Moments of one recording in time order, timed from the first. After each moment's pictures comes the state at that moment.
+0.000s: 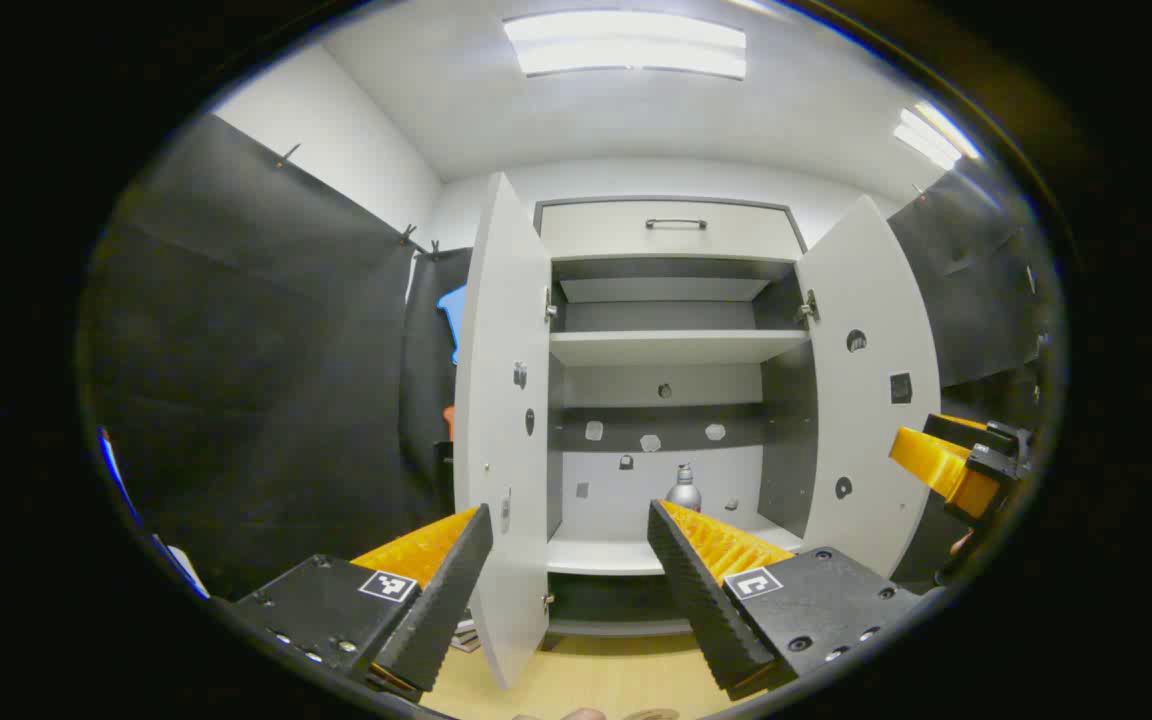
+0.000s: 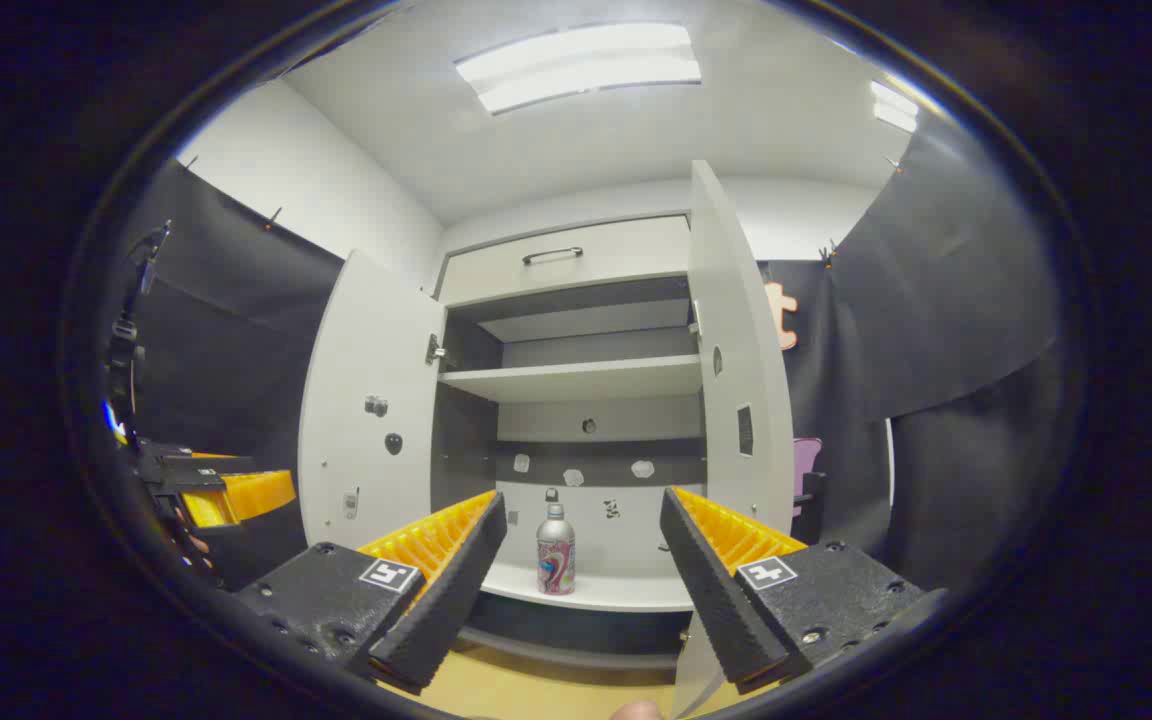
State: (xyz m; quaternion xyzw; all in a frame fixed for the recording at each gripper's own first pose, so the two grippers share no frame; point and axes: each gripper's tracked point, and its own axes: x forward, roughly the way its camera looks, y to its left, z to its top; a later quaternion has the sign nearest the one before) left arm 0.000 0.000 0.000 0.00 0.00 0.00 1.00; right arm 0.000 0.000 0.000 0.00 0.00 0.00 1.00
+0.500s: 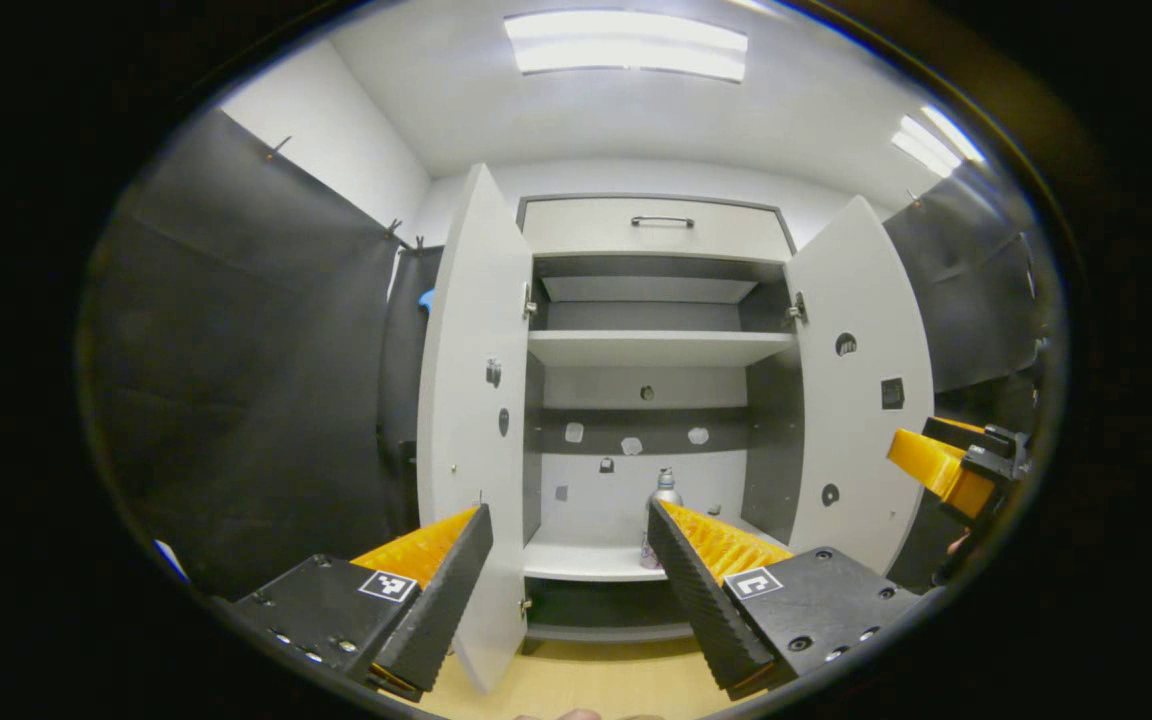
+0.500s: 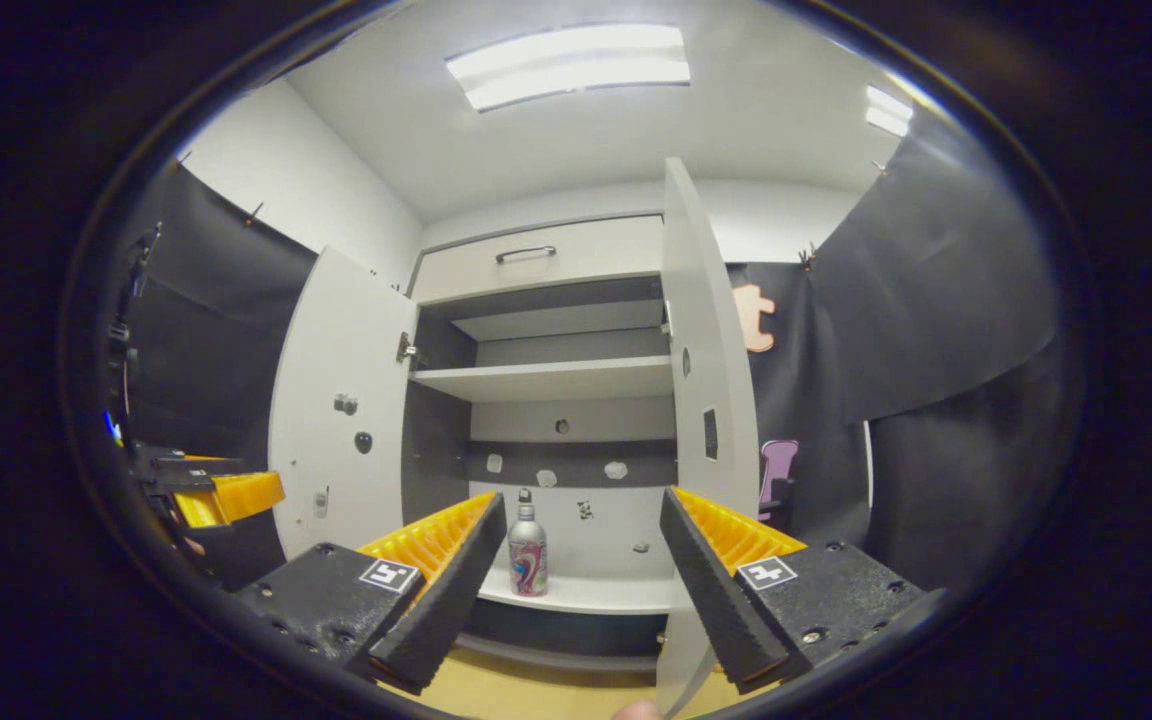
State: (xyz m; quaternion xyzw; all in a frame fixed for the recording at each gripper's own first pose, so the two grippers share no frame) left arm 0.017 -0.018 -0.001 -0.02 0.00 -0.03 1.00; right arm 0.007 -0.027 -0.001 0.00 0.00 -0.03 1.00
